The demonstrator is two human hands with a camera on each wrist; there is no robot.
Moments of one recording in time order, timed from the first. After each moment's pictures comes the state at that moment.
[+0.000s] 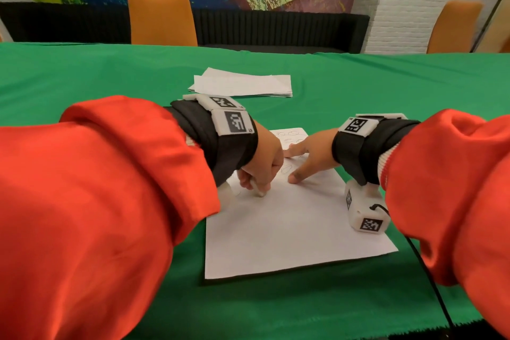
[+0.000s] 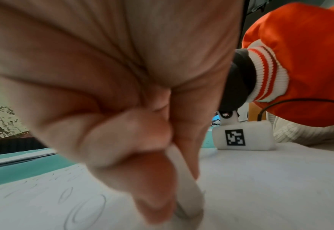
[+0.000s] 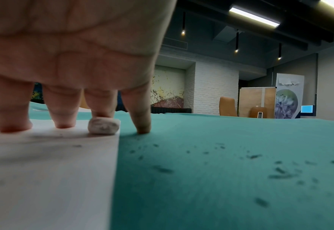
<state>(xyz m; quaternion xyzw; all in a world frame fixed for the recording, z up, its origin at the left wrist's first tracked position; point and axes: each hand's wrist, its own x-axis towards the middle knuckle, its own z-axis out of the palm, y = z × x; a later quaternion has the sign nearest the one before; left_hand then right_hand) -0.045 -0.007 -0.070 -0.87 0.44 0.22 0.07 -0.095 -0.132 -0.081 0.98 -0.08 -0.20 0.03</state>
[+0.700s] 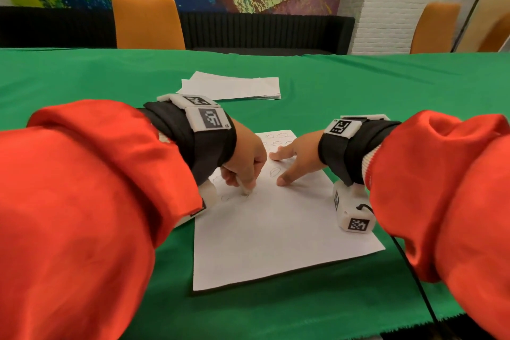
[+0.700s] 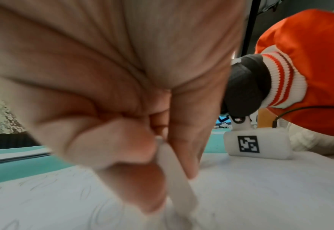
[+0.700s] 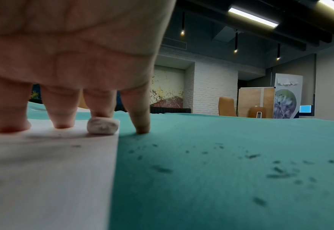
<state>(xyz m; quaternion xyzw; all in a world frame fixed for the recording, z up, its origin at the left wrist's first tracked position) -0.040 -0.004 -0.064 -0.88 0.42 0.22 0.07 -0.094 -0.134 -0.081 0.98 -0.07 -0.20 0.04</state>
